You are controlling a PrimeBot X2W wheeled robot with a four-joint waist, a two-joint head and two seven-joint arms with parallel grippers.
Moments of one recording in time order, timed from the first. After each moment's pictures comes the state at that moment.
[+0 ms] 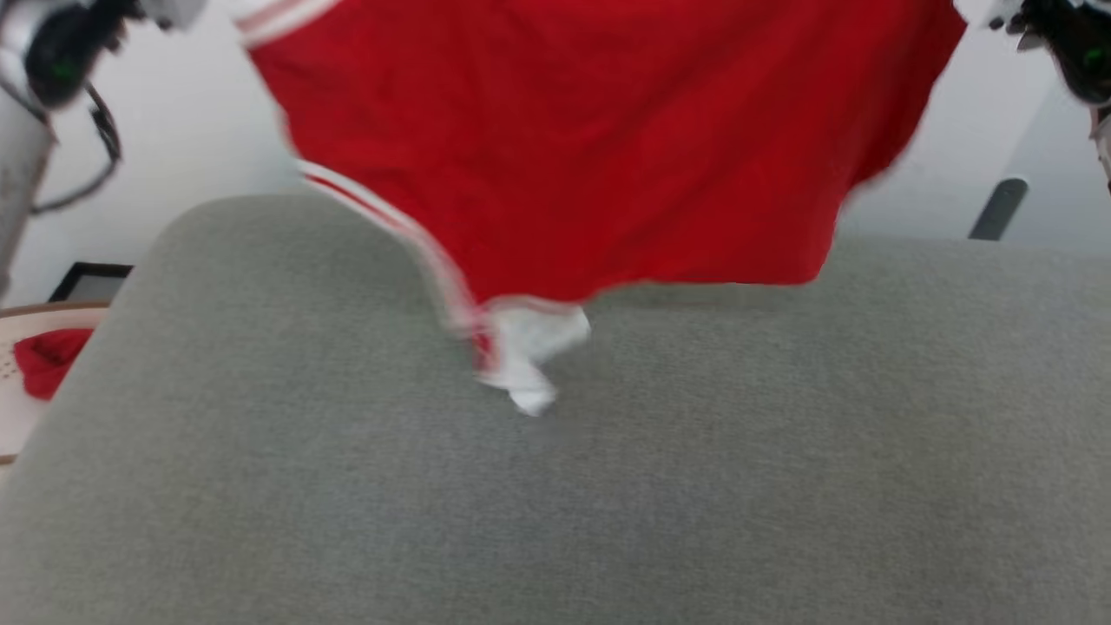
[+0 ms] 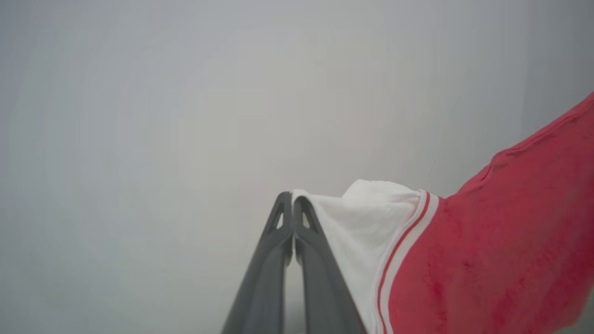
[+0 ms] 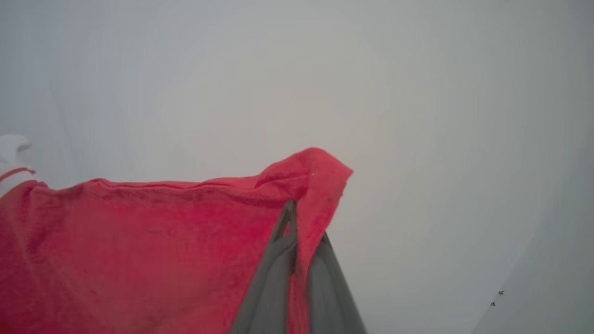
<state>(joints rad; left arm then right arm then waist) -1.45 0.59 -0.83 0.72 -0.90 -0.13 0.17 -1.42 -0.31 0.59 0.99 0.73 0.13 0.13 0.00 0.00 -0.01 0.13</state>
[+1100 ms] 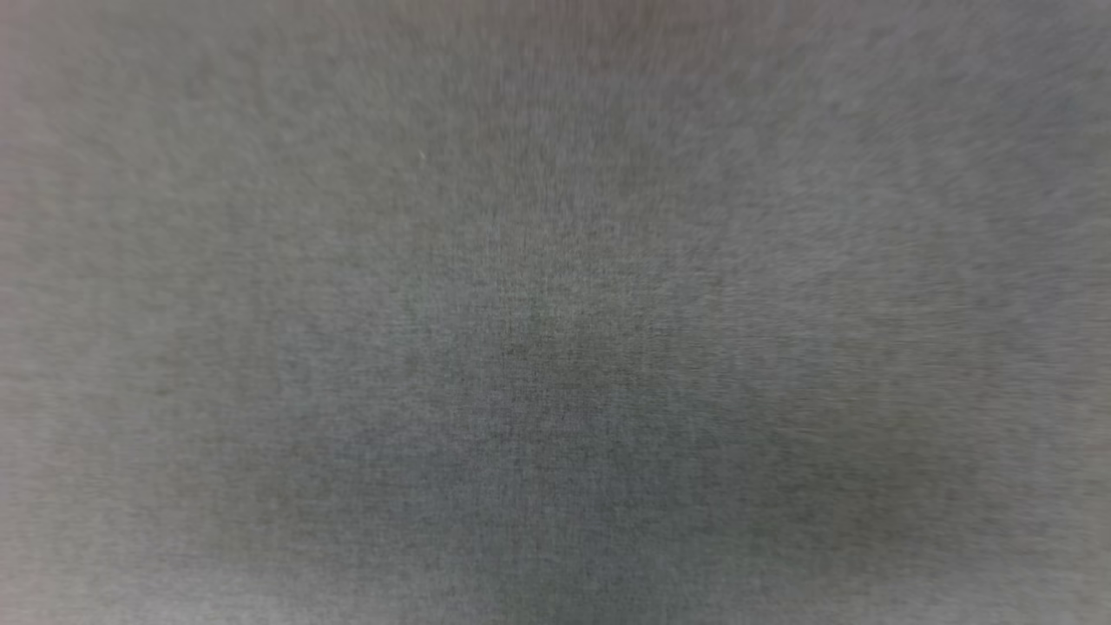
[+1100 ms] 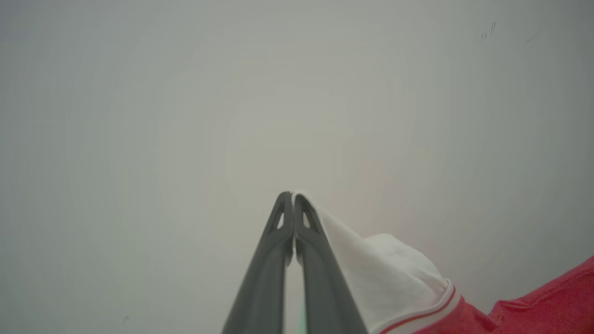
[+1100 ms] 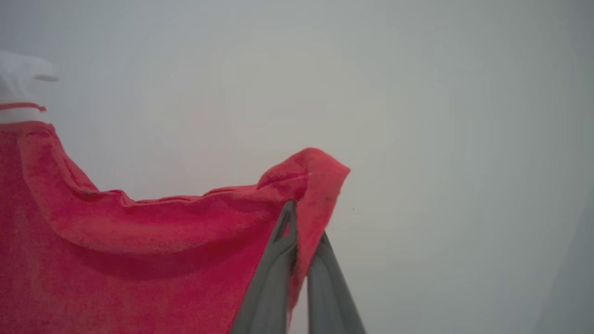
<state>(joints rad) -2.12 0.40 -0.78 1.04 -0.84 -0.04 -0.26 -1.85 -0.33 0.43 0.92 0.31 0.13 -0.26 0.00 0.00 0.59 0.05</state>
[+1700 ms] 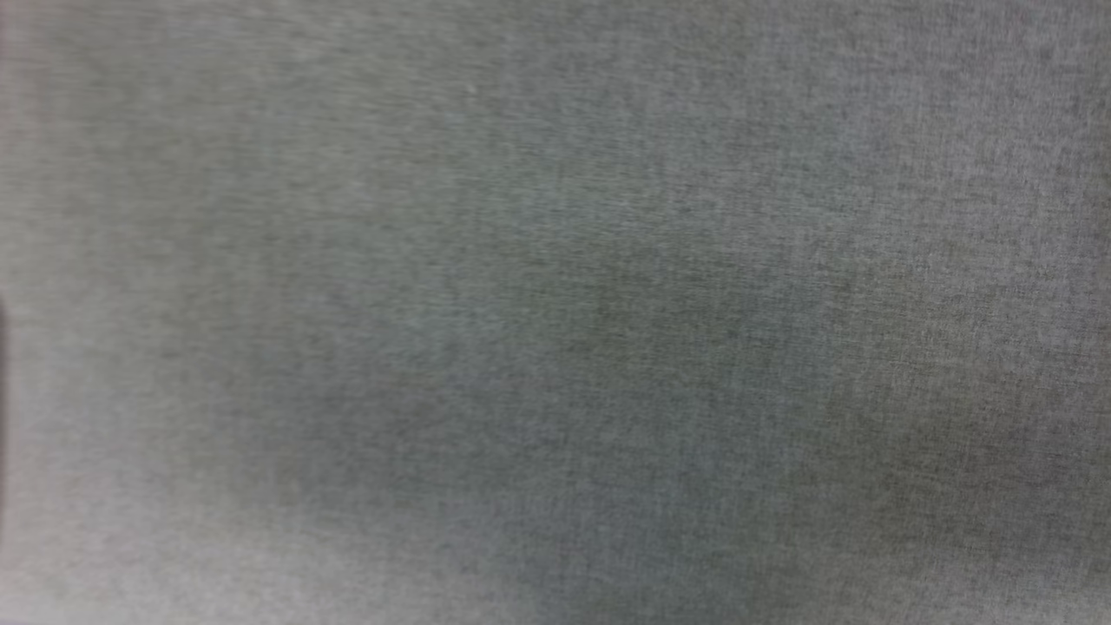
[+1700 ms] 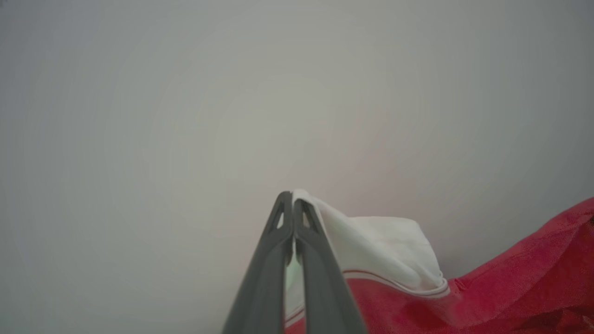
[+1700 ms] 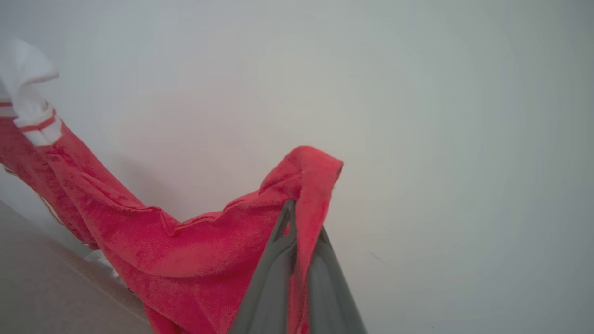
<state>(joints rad) -1.82 0.33 -0.54 0.93 -0.68 -0.10 -0.26 -1.67 -0.28 0.32 0.90 0.15 0.13 -0.26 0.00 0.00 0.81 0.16</state>
